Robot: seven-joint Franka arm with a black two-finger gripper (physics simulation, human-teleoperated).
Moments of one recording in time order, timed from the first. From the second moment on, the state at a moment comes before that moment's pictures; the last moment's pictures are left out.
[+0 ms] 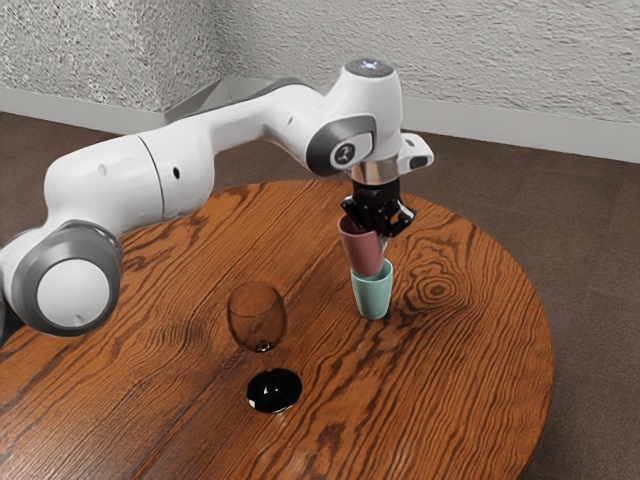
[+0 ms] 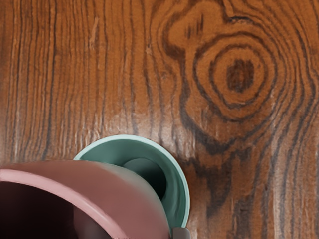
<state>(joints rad) -0.04 0.83 -0.49 -0.97 0.46 1.80 -0.47</state>
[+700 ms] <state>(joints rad) -0.04 0.88 -0.49 -0.95 0.51 1.85 -0.53</state>
